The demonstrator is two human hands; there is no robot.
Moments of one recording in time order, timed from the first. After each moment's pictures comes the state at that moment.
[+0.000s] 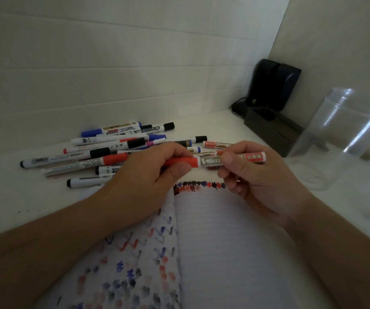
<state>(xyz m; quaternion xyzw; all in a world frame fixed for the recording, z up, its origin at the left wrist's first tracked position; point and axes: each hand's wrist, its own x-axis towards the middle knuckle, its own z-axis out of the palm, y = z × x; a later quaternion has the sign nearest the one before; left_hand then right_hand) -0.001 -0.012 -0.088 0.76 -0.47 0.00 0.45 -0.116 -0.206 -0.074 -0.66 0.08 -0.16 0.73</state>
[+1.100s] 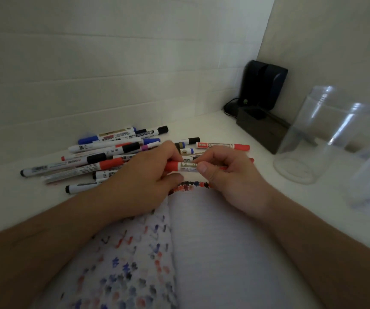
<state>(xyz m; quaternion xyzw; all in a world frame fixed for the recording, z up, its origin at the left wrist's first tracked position) 0.007 -0.019 -0.084 0.80 -0.50 -0.01 0.35 -0.100 -0.208 -0.093 -0.83 0.01 -0.20 0.51</state>
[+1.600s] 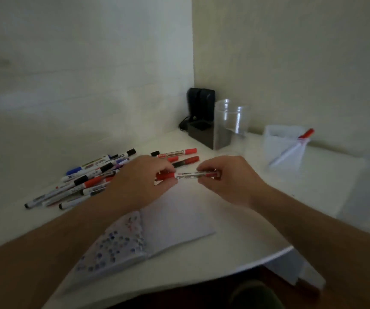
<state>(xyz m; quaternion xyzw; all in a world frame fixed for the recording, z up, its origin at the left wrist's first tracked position) -0.074 -0.035 -0.044 0.77 -0.59 0.13 0.21 -0.247 -0.213 -0.056 -0.93 0.13 -0.25 0.23</state>
